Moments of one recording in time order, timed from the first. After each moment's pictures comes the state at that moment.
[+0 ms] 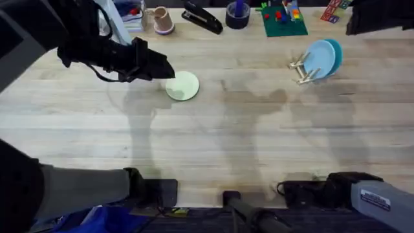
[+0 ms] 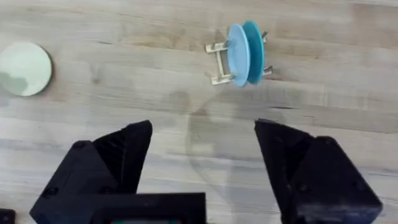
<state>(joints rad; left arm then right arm) 0.20 1.52 1.13 -1.05 0.79 0.12 -0.01 1.22 1.65 -1.39 -0.03 -0.08</state>
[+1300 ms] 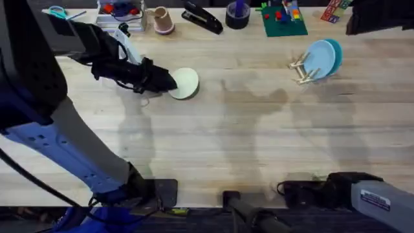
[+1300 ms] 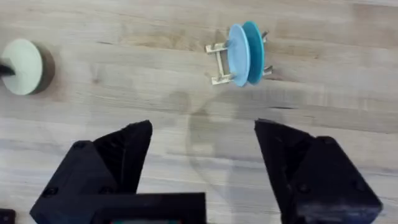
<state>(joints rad) 0.27 1.98 1.14 -0.85 0.89 0.15 -0.01 1.22 1.65 -1.39 -0.03 -0.08</state>
